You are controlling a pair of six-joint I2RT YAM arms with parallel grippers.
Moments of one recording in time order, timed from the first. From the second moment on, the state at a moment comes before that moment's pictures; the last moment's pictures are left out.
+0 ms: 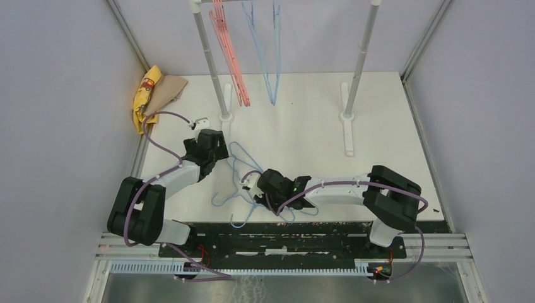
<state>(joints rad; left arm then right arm) -0.30 1.40 0.62 0.03 -0.47 -0.39 1.17 1.68 0.92 -0.19 0.00 0.03</state>
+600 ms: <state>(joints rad) -0.30 1.40 0.62 0.03 -0.47 -0.39 1.17 1.59 0.90 -0.23 0.07 0.05</state>
